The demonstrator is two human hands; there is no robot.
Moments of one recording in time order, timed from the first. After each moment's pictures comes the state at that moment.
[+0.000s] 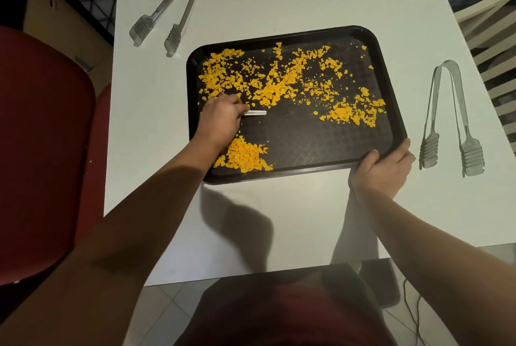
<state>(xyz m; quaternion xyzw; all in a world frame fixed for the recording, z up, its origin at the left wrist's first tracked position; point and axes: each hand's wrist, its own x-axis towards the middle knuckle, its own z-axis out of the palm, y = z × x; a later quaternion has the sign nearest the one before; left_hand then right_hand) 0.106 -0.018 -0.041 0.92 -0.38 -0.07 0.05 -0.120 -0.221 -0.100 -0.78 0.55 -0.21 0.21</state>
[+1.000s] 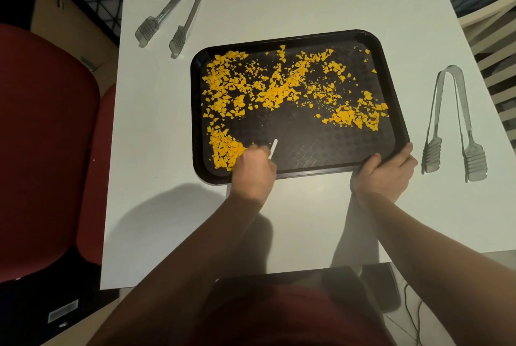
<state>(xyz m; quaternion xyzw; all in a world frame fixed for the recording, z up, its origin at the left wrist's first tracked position) -0.005 -0.035 -0.034 0.95 -0.17 -0.18 0.18 -0.120 -0.223 -0.106 -0.78 0.55 -0.22 0.21</state>
